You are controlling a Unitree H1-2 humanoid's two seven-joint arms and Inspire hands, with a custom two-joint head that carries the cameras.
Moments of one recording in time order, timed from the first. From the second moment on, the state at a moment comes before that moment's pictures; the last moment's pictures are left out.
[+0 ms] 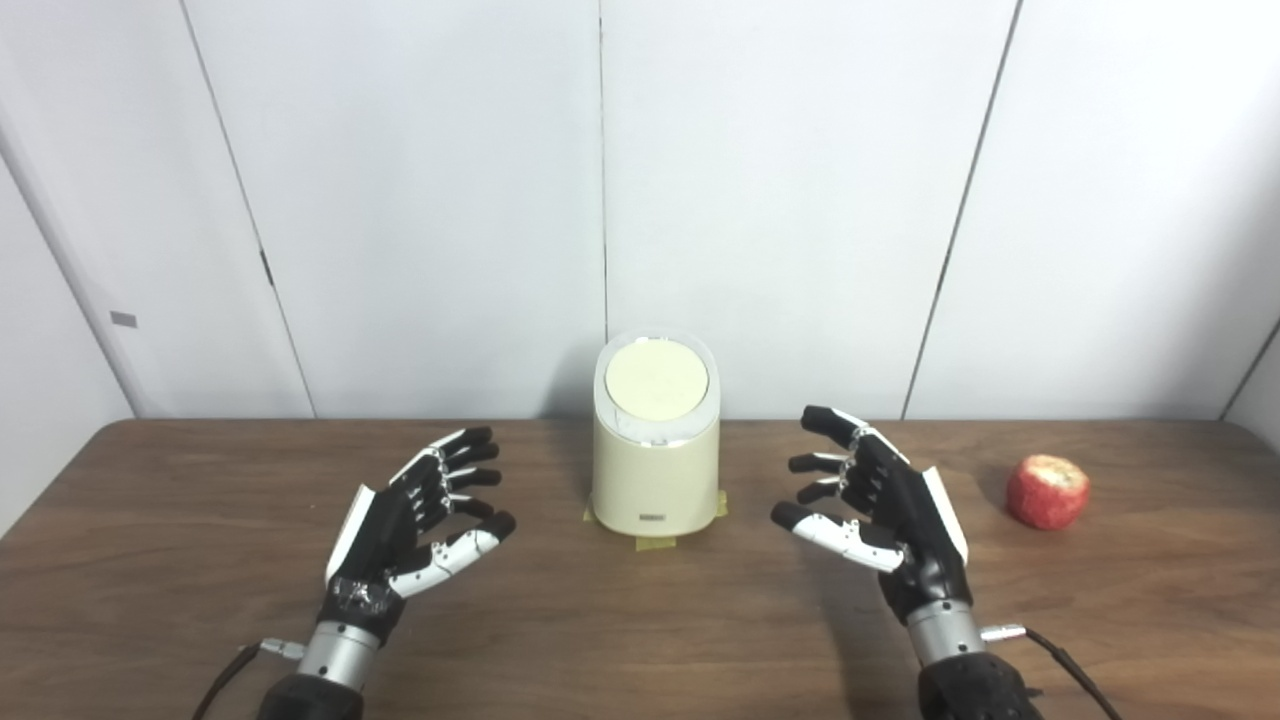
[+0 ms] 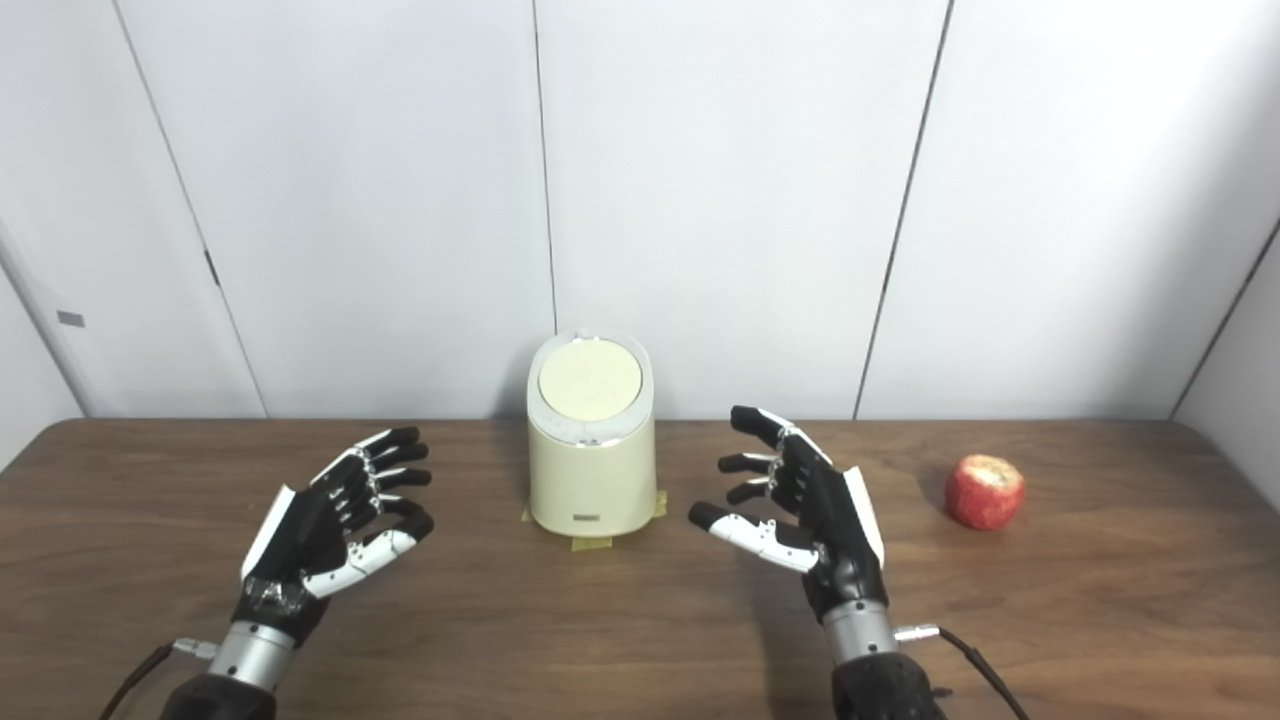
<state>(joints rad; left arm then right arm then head) -0.24 0.20 0.06 0.16 -0.06 -0.25 -0.17 -0.28 -0.05 -0.01 0.10 -0.03 -0.12 -0.03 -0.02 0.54</state>
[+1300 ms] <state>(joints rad) -0.37 0.12 0.05 0.06 0.03 -0.08 -0.05 -0.28 -0.05 -0.01 0.11 -0.04 -0.12 -0.03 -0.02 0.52</state>
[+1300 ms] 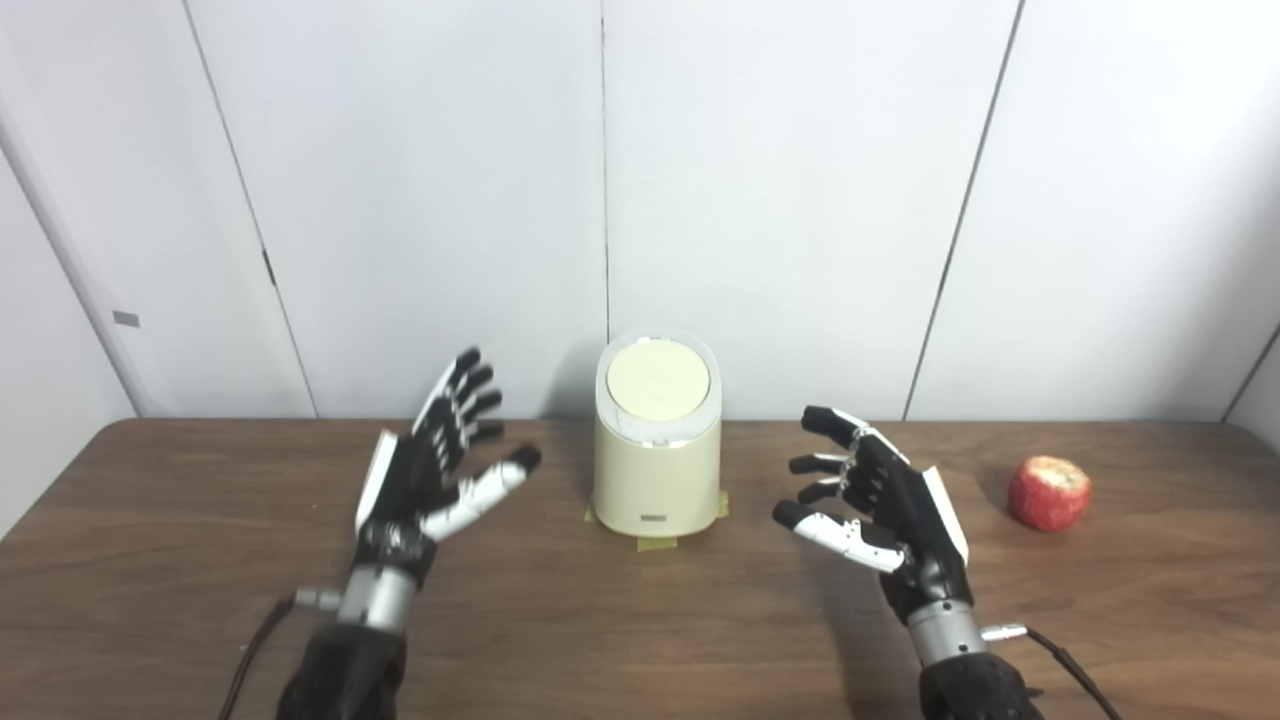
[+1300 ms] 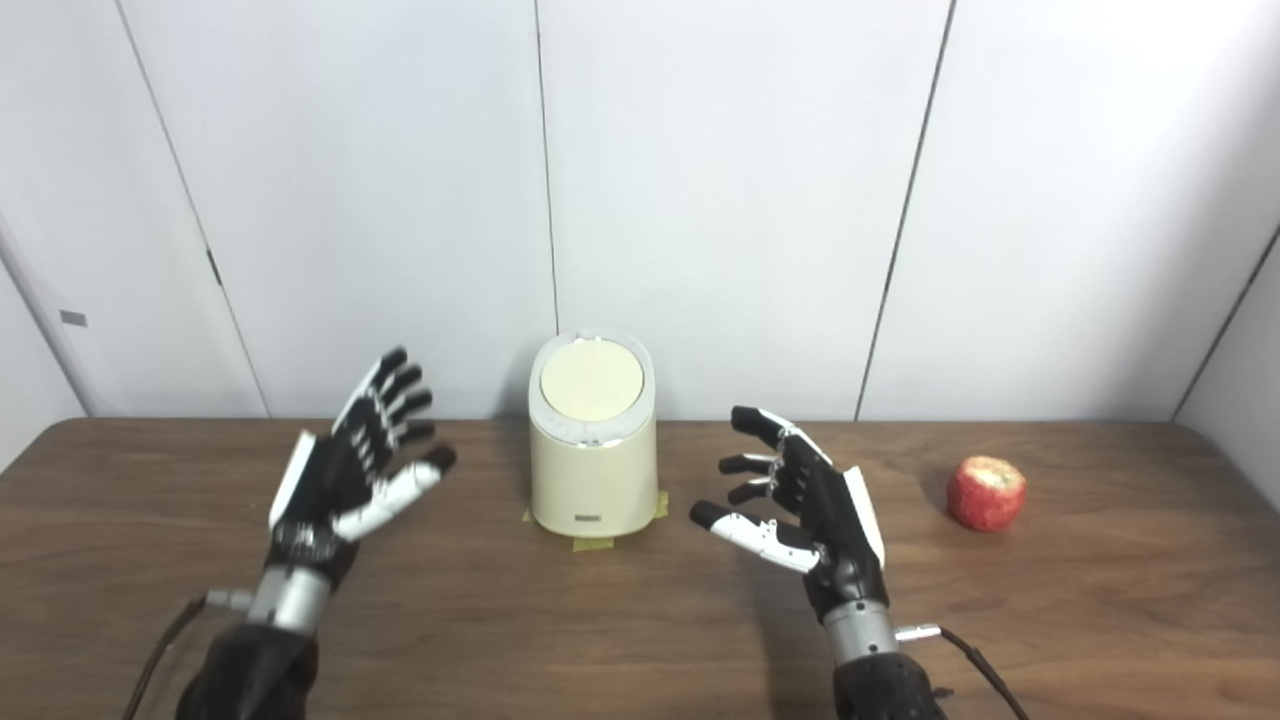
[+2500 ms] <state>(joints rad) -0.76 0.10 -0.15 0.44 0.39 0.03 0.09 -0.28 -0.03 -0.01 0.10 -0.04 -0.12 -0.03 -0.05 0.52</state>
